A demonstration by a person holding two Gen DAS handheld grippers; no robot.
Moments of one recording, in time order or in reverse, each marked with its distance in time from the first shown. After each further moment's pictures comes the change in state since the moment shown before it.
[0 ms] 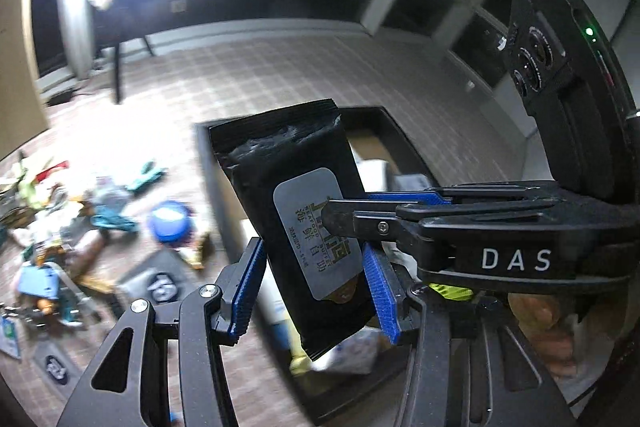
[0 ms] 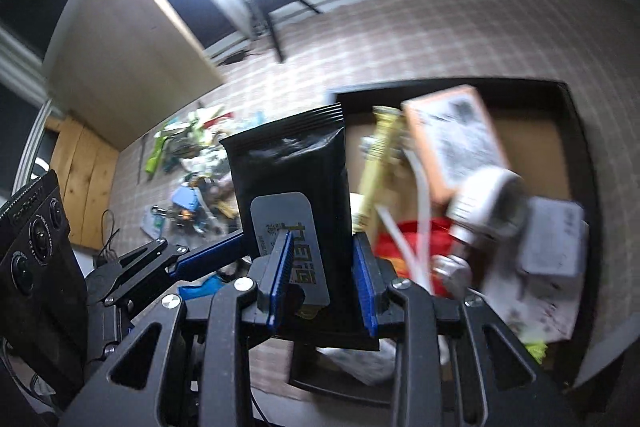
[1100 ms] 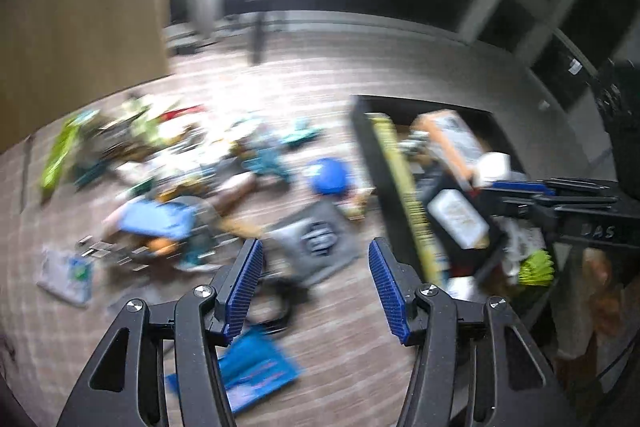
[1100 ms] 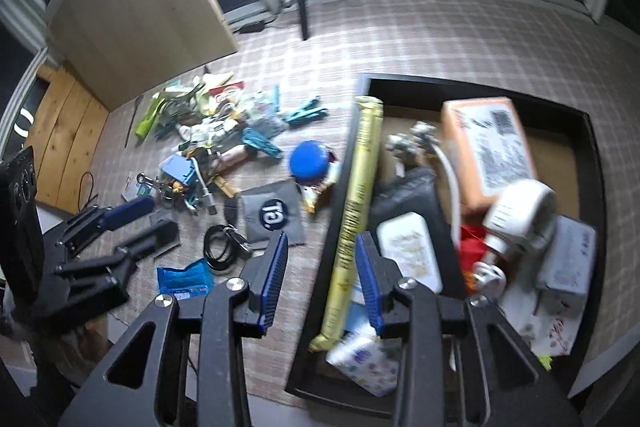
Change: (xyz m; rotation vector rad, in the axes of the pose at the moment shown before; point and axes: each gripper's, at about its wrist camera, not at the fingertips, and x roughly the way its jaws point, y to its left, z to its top) left arm -0.065 0.132 -0.055 -0.196 -0.007 0.280; right arm 0.033 0.064 -0.009 -0.167 0.032 -0.074
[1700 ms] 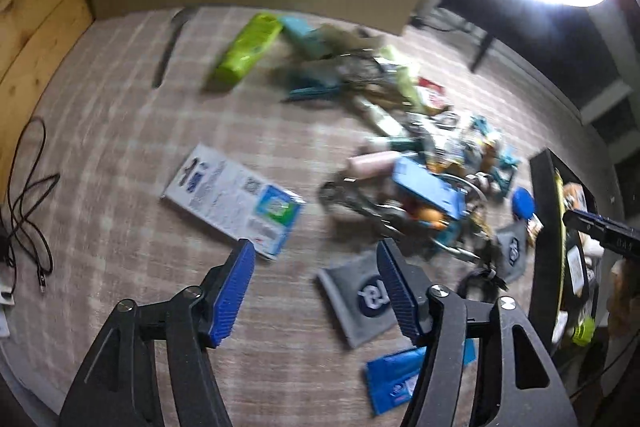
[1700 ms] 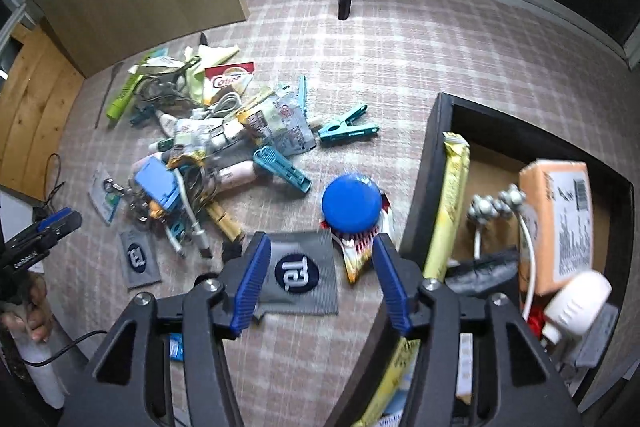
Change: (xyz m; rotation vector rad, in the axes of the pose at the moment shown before) left arm -0.003 0.205 -0.044 -0.397 0.070 0.173; right arm 0.094 0.053 0.058 -0.089 0.103 -0.090
